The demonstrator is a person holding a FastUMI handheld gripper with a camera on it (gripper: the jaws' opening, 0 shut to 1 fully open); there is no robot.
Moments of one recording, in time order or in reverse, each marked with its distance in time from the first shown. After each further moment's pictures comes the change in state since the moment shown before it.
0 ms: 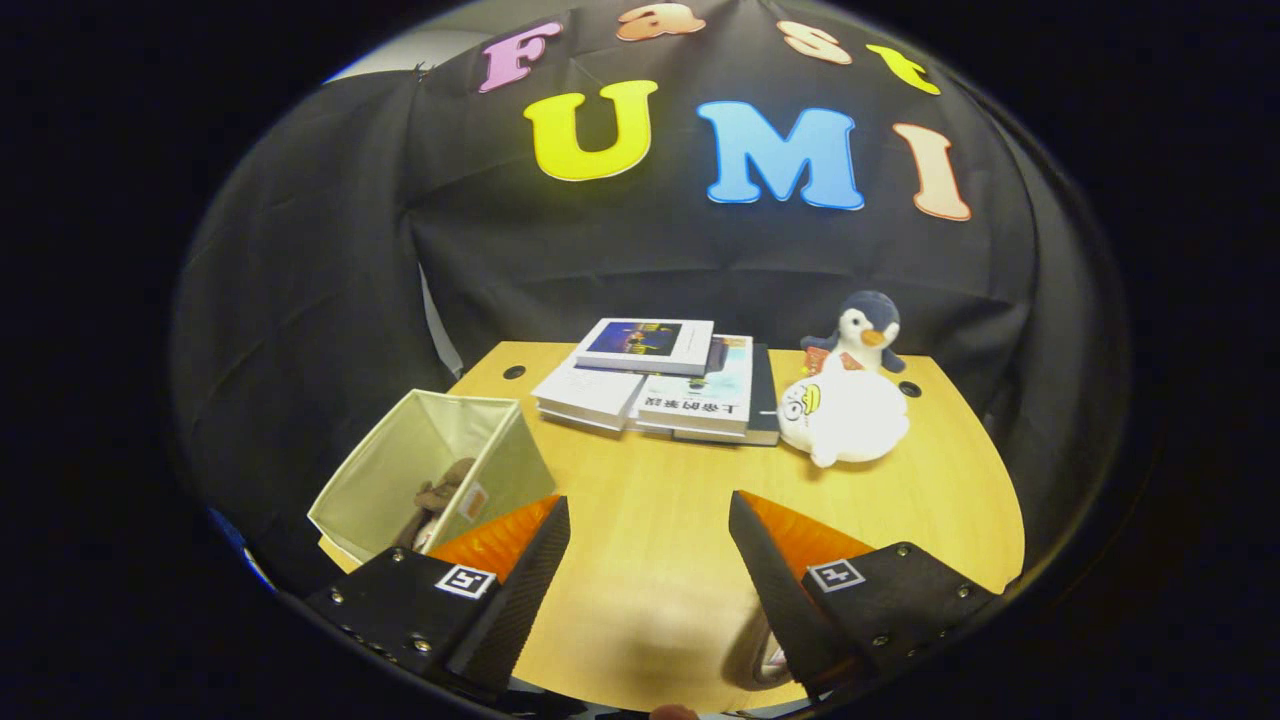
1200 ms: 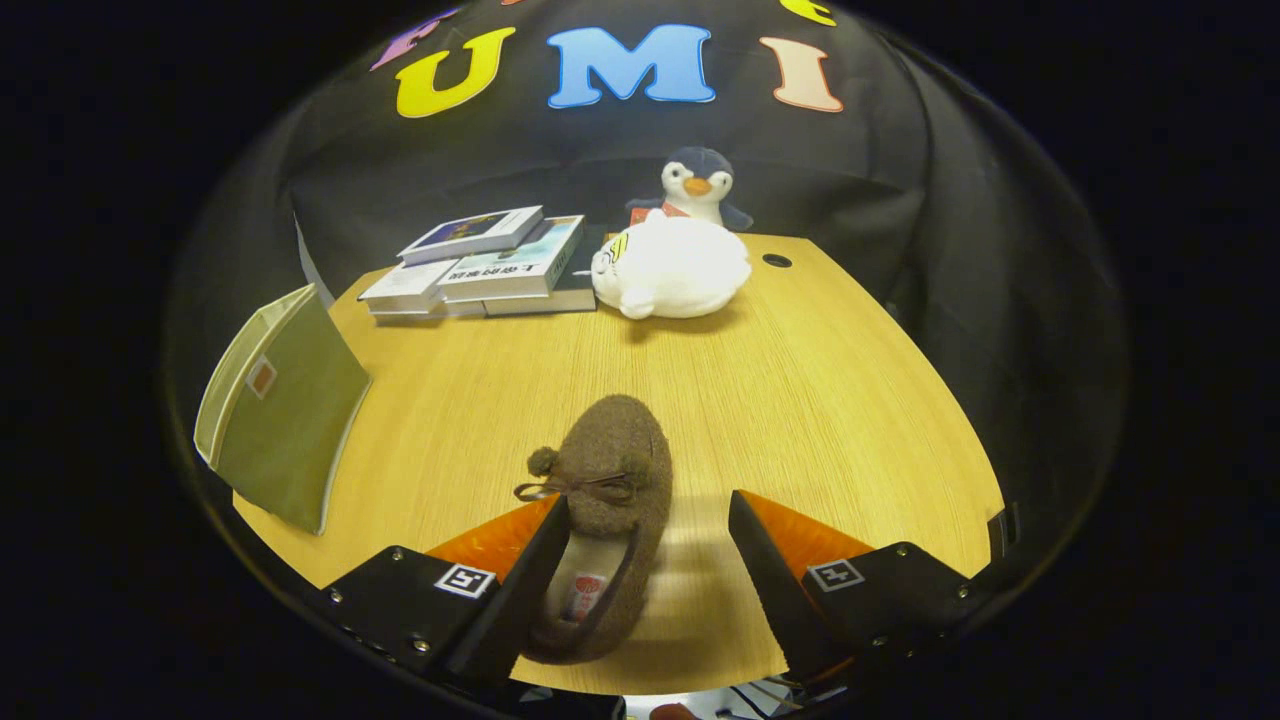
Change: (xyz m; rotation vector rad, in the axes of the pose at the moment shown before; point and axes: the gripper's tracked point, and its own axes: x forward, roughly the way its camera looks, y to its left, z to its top) arm 0.016 -0.164 -0.155 0.102 0.223 -0.224
